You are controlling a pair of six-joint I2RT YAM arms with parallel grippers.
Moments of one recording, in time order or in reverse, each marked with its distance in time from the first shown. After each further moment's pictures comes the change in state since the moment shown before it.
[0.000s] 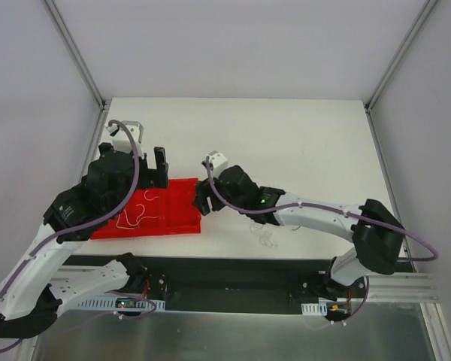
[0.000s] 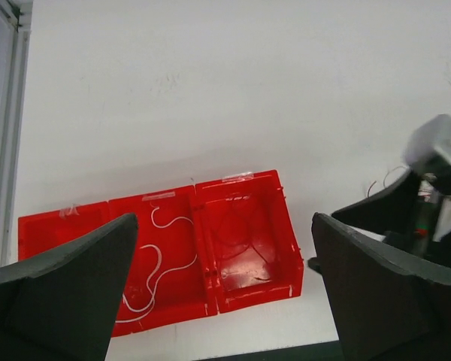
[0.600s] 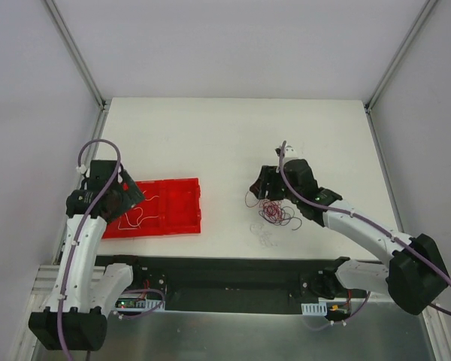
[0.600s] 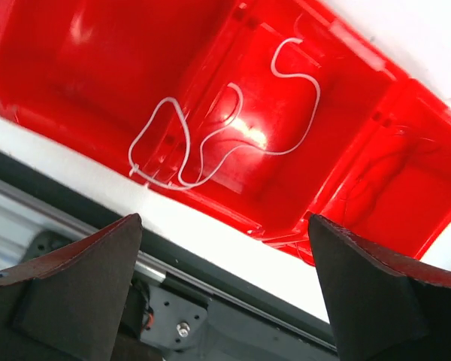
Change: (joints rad) left arm 0.752 0.008 -0.401 -0.167 0.417 -0.317; right arm -0.426 -0.433 -0.393 -0.105 -0.079 0.131
